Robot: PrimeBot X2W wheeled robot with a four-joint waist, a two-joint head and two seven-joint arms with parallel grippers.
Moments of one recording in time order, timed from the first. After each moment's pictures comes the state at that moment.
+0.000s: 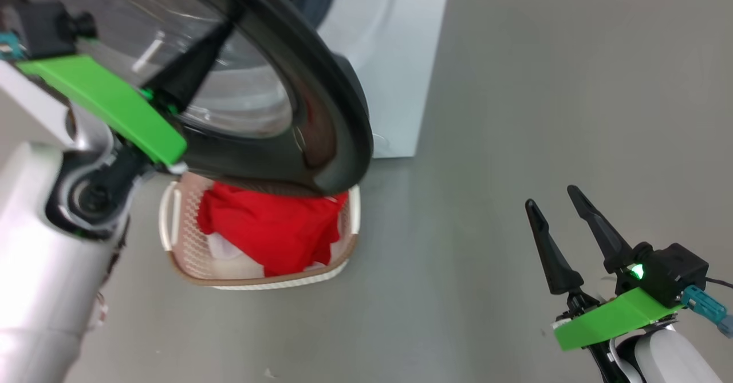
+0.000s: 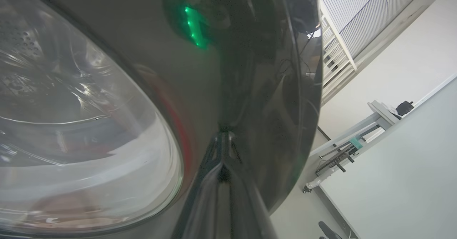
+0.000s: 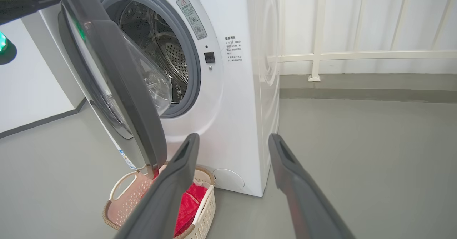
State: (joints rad) left arm -0.89 0.36 -0.39 0.34 -1.25 -0.12 0.27; right arm -0.13 -0.18 0.17 0.13 0.41 0.12 -0.26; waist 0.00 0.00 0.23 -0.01
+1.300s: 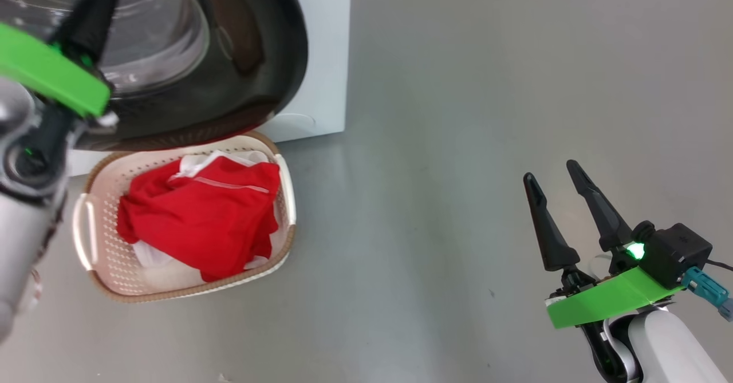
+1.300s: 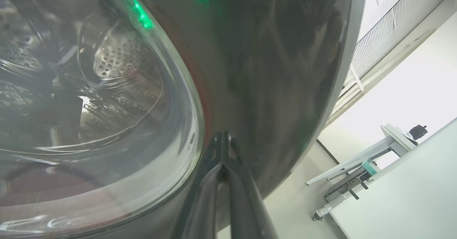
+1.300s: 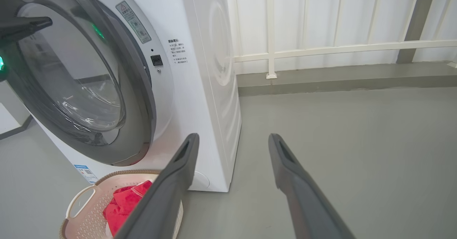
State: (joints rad) left arm -1.09 0.52 -0.60 0.55 -1.41 -0.12 -0.01; right arm -0.19 -0.13 0.14 0.13 0.41 0.12 -0.26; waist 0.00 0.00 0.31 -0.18
